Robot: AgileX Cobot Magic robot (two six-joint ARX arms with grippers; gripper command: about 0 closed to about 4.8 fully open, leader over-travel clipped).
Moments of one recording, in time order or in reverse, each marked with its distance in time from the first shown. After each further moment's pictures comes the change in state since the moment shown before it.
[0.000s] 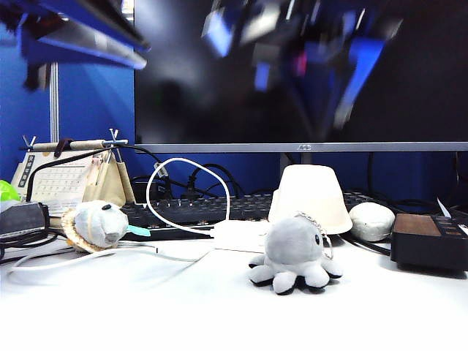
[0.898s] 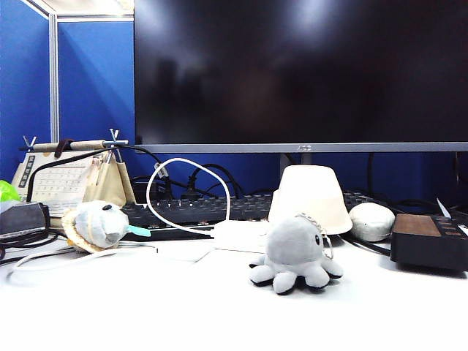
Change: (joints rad) left arm -0.020 -0.357 0.002 0.037 -0.190 0.069; right arm 0.006 -0.521 -0.001 0.116 -0.156 0.006
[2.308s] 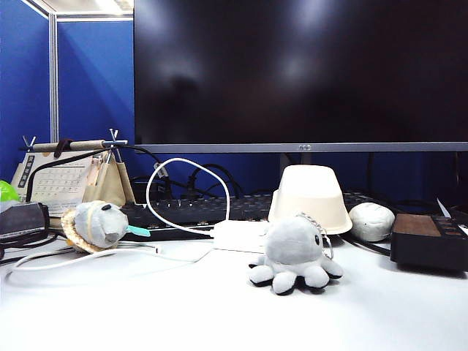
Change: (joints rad) left arm 0.000 -0.628 -0.349 0.226 -0.246 0.000; right arm 0.157 -0.675 -0.577 0.251 0.187 0.001
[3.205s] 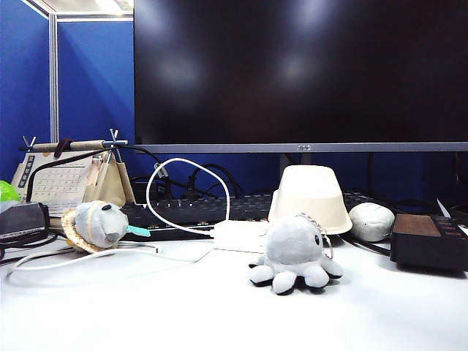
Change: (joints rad) left arm 0.000 0.000 -0.145 -0.256 -0.001 0.000; right arm 0.000 0.000 -0.197 0.055 -0.008 0.000
